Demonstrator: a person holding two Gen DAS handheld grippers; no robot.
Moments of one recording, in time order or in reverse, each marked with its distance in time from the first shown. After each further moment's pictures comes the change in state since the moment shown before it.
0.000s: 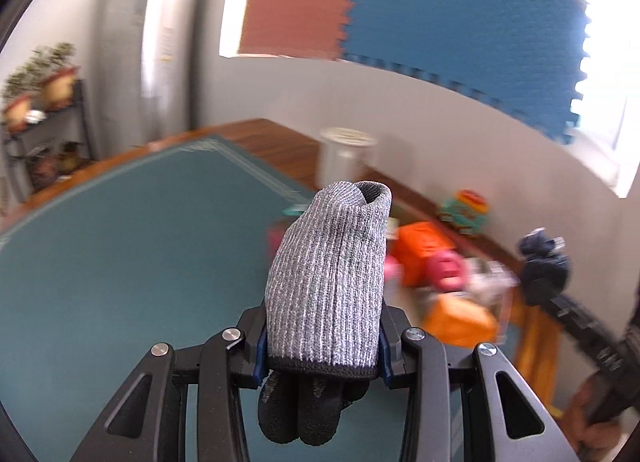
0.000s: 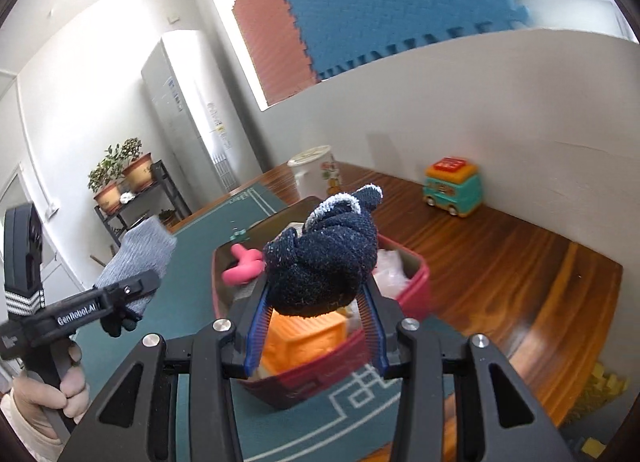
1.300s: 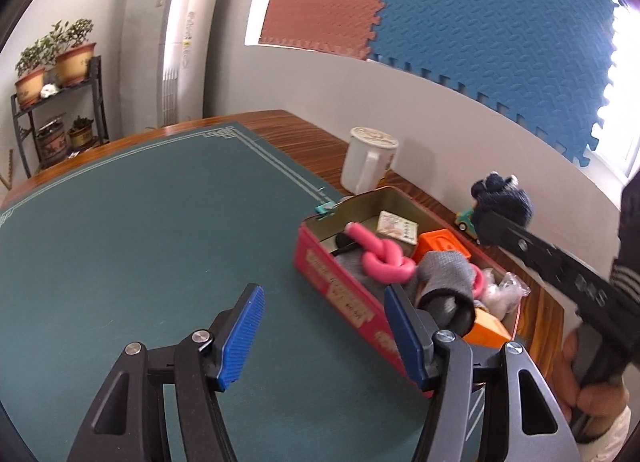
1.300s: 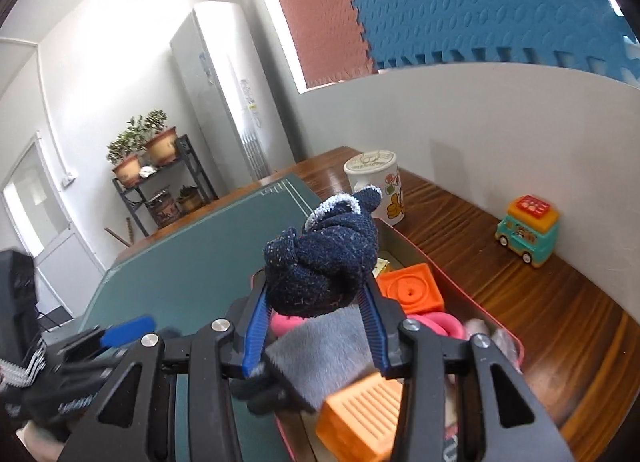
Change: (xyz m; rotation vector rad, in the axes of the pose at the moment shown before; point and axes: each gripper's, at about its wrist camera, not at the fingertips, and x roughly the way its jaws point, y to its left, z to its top) left arm -0.012 0.039 -0.001 -0.101 -0.002 0.075; right arm 0.080 0.062 0.050 -0.103 0.086 0.073
